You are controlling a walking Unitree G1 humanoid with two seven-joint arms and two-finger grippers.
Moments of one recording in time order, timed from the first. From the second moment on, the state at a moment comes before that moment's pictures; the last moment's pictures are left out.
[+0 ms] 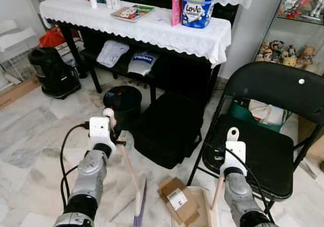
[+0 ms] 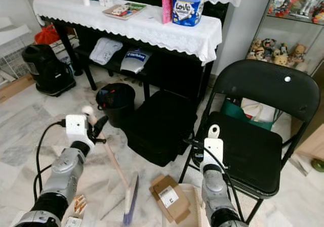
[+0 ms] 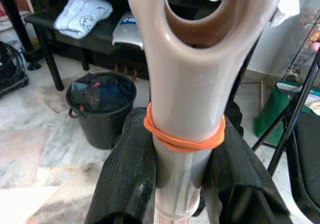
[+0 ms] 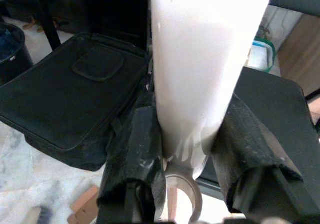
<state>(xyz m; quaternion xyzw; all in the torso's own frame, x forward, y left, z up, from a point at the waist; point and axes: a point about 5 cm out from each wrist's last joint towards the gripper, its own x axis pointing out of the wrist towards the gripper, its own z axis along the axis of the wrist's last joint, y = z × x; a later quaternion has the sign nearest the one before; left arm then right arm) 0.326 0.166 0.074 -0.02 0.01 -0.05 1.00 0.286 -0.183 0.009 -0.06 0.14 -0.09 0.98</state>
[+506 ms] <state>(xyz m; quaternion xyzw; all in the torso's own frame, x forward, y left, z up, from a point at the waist) 0.336 0.158 0.079 -0.04 0.00 -0.05 1.00 0.279 -0.172 0.011 -0.03 0.12 -0.02 0.99</state>
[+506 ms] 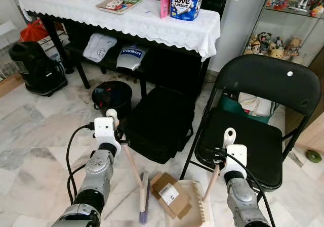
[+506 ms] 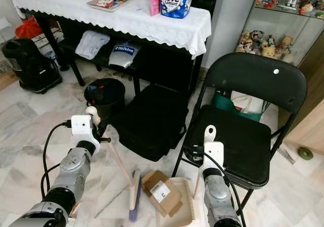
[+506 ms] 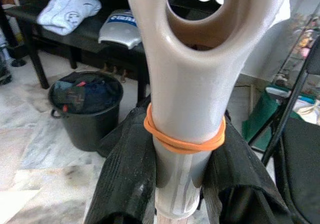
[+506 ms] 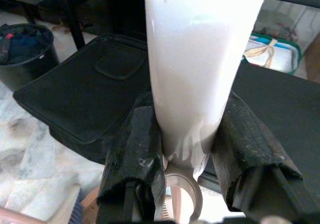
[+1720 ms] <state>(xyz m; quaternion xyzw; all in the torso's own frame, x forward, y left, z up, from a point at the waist) 0.342 0.167 0.112 -0.04 -0.03 -0.18 0.98 0.306 -0.162 0.031 -0.03 0.09 -0.05 0.99</state>
